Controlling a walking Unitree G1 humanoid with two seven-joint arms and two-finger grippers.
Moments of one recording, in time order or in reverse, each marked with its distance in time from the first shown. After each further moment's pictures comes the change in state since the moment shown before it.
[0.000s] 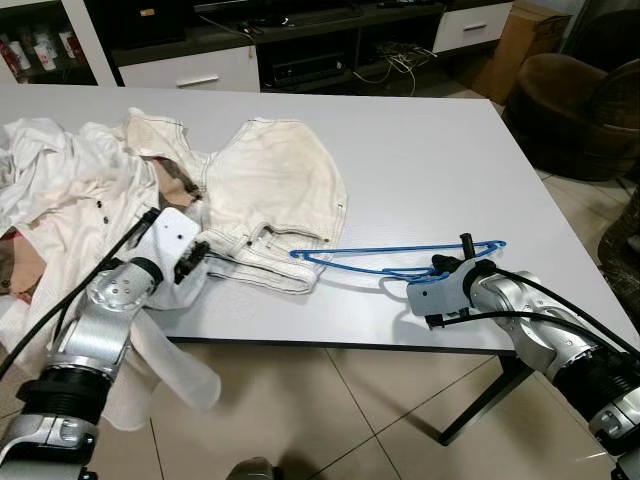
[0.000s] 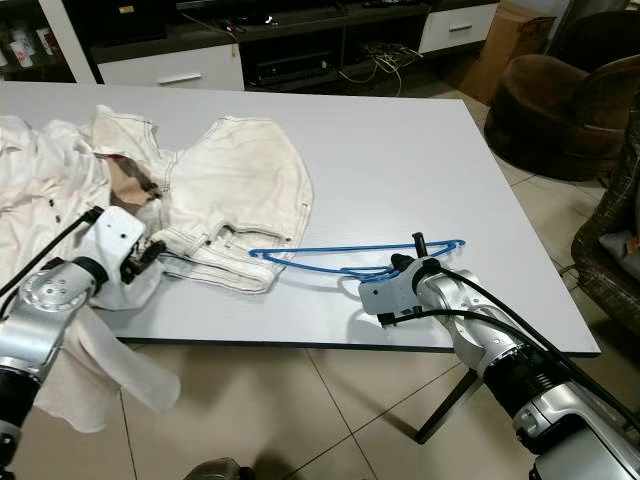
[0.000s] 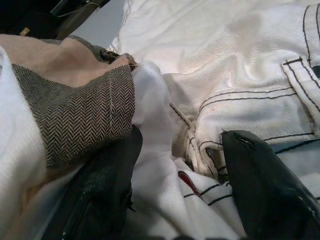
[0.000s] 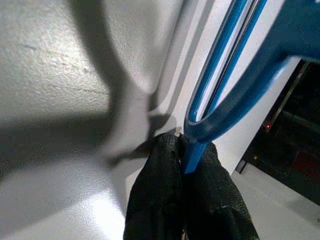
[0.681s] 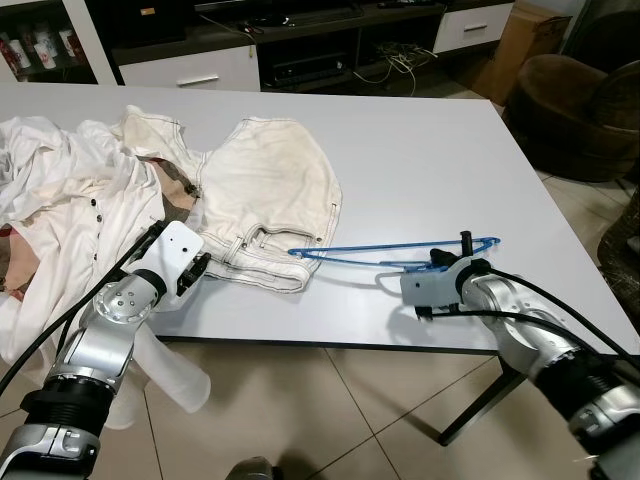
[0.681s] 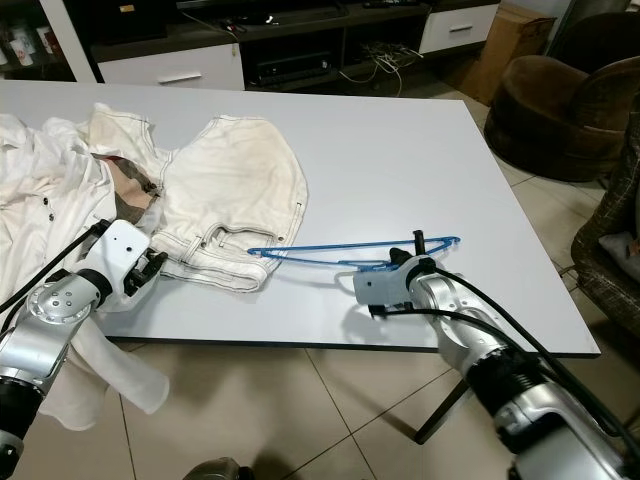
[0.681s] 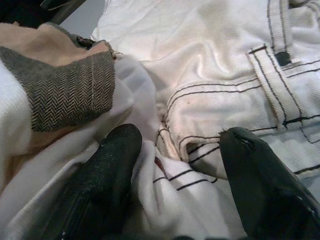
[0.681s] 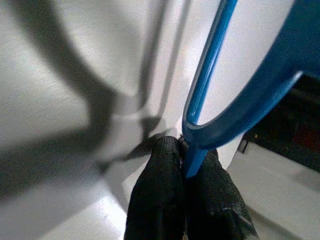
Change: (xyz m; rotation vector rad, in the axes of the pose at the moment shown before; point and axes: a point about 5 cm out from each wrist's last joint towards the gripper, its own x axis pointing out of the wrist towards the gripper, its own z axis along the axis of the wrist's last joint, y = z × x) left arm -0.001 -0.014 -0.009 0.007 0.020 -0.029; right arm 0.009 -0.004 0.006 0.131 0.067 -0.091
